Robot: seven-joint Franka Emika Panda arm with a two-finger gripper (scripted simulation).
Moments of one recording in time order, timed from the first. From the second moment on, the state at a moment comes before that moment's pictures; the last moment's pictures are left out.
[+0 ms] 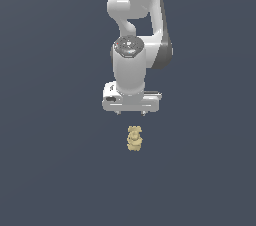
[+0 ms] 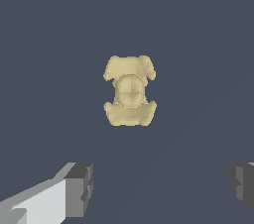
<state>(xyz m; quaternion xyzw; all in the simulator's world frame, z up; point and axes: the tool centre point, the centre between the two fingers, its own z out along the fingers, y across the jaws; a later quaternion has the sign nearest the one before) 0.028 0.012 0.164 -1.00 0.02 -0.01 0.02</state>
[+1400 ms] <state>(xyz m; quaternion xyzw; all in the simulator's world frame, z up) 0.084 0.029 0.103 -1.00 0.02 0.00 0.00</state>
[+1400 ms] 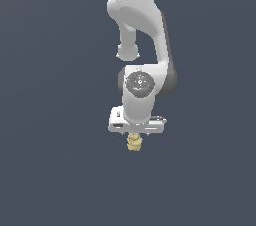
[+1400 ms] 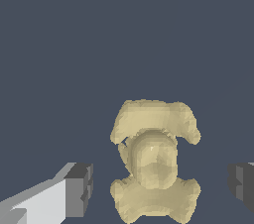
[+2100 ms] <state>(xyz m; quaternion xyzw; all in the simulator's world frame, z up) 0.085 0.029 0.062 -1.00 0.02 0.00 0.00</state>
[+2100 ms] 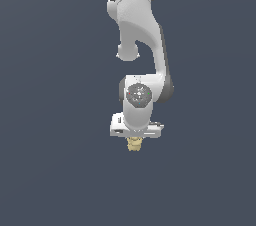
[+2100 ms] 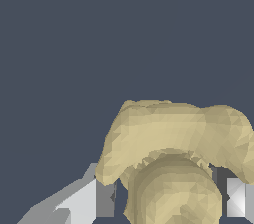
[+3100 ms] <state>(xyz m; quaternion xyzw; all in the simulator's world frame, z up) 0.075 -0.003 0.077 -1.00 0.02 0.00 0.00</state>
